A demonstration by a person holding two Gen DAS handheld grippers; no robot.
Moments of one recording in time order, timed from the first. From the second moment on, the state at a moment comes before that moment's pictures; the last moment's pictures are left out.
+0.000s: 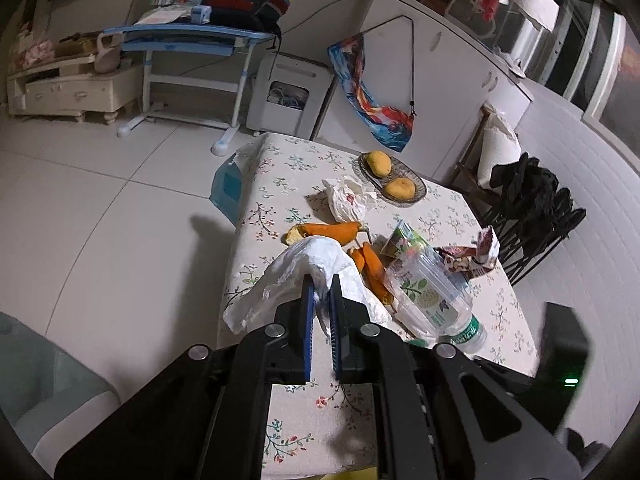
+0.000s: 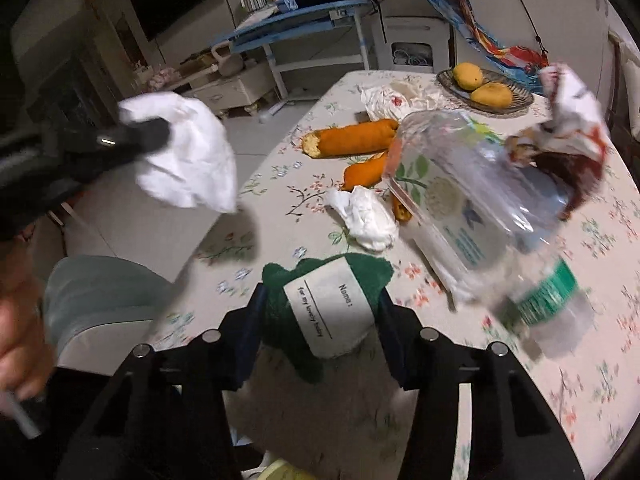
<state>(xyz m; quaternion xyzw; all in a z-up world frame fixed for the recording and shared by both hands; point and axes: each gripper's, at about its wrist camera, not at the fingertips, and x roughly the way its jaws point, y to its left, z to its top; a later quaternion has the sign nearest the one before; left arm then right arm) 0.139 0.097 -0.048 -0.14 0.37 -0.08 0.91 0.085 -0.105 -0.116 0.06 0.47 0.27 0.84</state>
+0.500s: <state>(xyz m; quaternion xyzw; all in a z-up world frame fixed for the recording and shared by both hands) 0.071 0.051 -0.054 -0.08 0.37 -0.11 0.92 -0.028 -0.149 -0.114 0.06 0.50 0.28 0.82</state>
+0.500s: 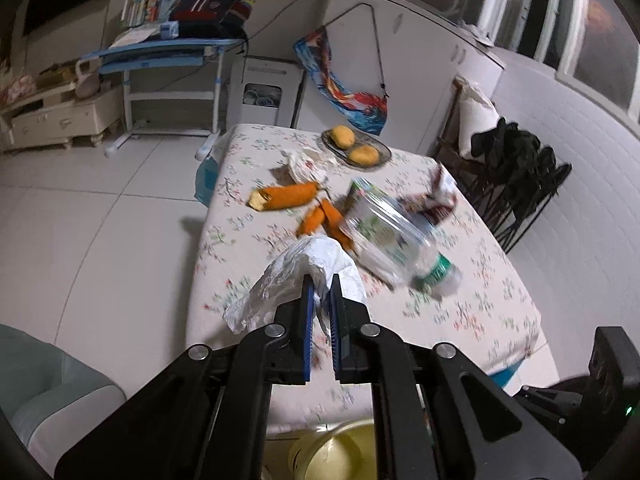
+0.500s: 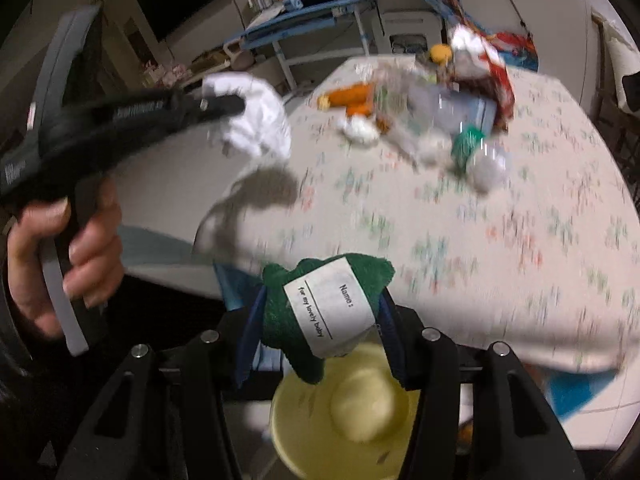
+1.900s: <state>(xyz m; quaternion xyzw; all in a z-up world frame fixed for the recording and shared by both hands) -0.043 -0.020 -0.100 -0.02 0.44 -0.17 0.88 -0.064 -0.192 -0.157 0.08 0.56 0.18 0.80</state>
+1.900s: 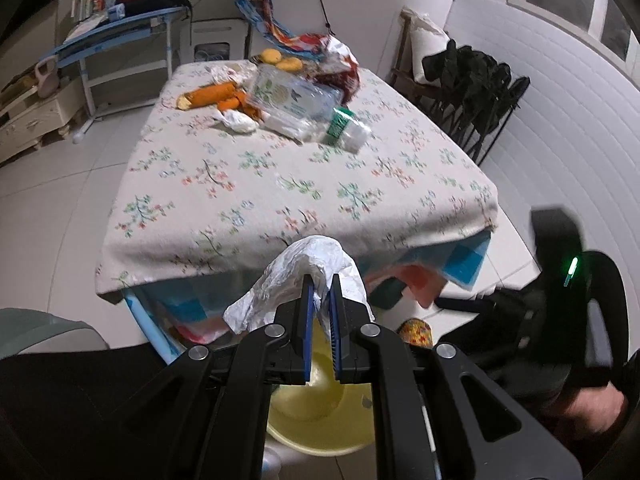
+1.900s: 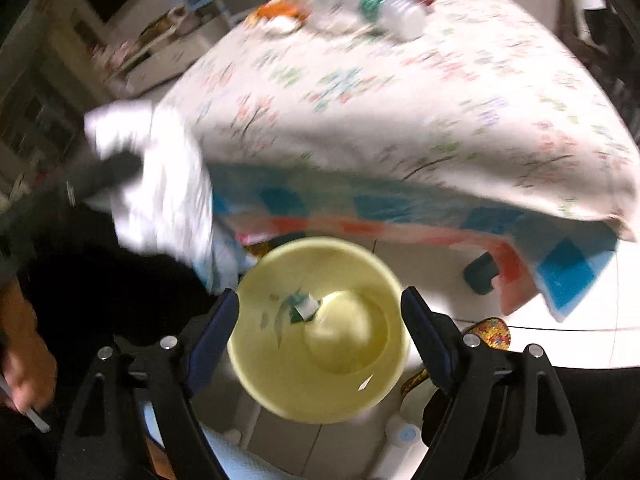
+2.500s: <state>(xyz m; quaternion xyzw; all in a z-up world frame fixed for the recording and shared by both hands) -0.056 -0.045 -0.136 0.03 0.50 -0.16 0.85 -0.058 -0.227 -0.136 0.15 0.49 0.14 0.85</state>
